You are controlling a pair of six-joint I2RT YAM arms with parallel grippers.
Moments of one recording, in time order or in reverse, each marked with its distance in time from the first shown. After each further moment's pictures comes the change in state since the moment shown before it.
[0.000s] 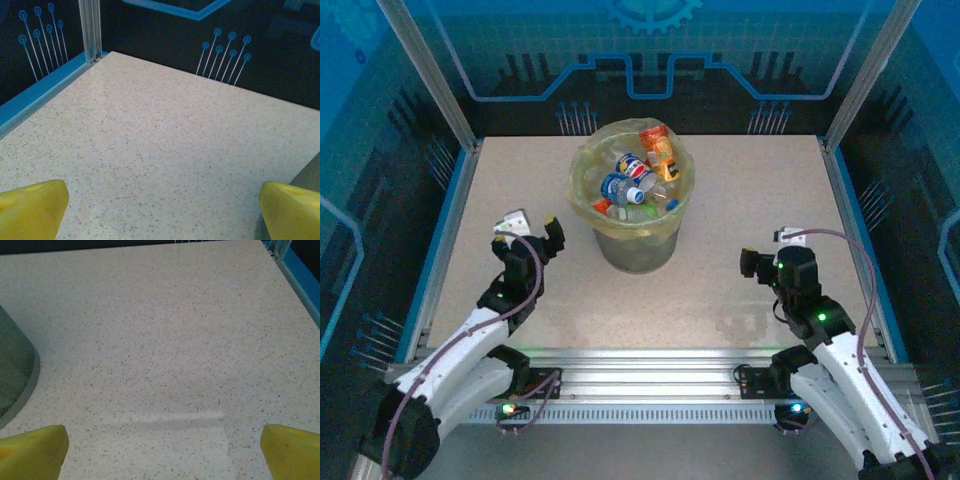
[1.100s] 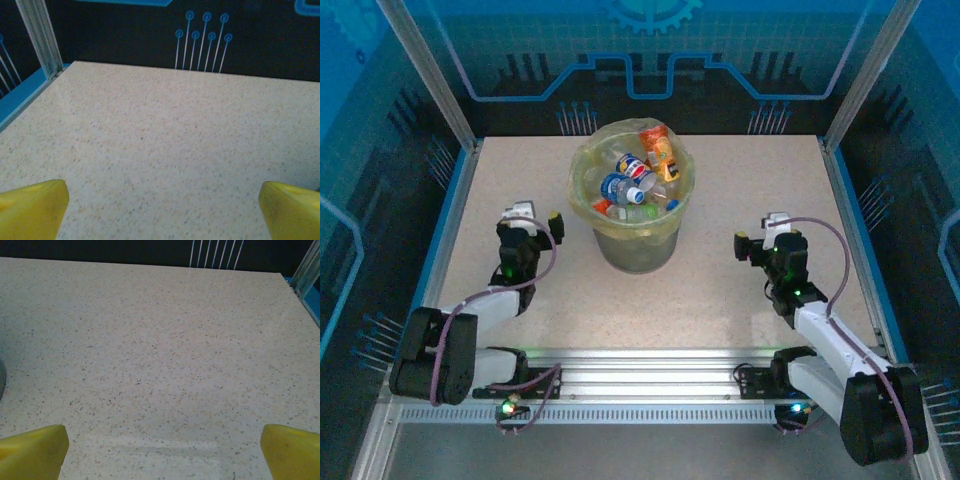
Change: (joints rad) left arm 0.266 0.387 -0.092 0.585 0.398 0.257; right arm -0.165 0.362 -0.158 0.657 -0.175 -0.209
